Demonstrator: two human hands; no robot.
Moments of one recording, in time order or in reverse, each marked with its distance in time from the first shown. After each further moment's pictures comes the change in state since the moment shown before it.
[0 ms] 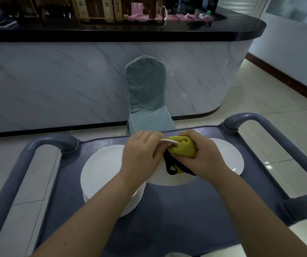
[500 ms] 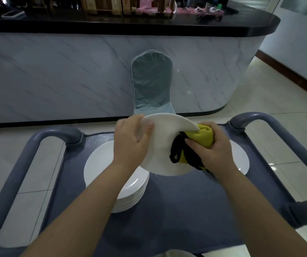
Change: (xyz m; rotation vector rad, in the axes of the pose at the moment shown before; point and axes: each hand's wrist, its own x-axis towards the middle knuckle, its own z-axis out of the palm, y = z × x) left_hand 0.007 -0.012 -0.015 -0.226 0.104 -0.423; right_hand 0.004 0.009 0.003 0.270 0.174 0.191
